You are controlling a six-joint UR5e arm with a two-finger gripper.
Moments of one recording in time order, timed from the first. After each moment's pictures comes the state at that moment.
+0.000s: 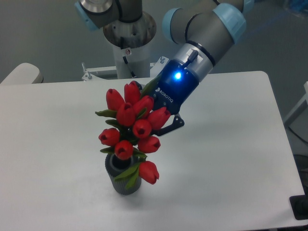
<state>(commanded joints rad) 2.63 -1.82 -1.52 -0.80 0.37 0.80</state>
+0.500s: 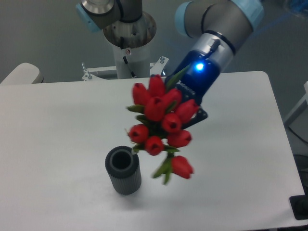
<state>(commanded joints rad) 2.73 -1.85 -1.53 -0.81 0.37 0.78</state>
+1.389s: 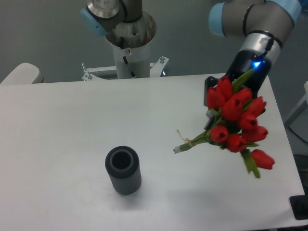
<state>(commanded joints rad) 2.87 -1.88 -1.54 -0.80 0.31 0.80</state>
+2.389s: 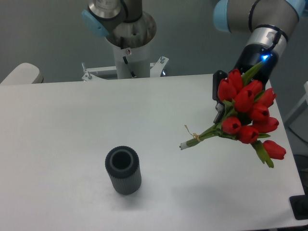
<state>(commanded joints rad) 2.88 -1.87 -1.56 -0.80 0.31 0.81</state>
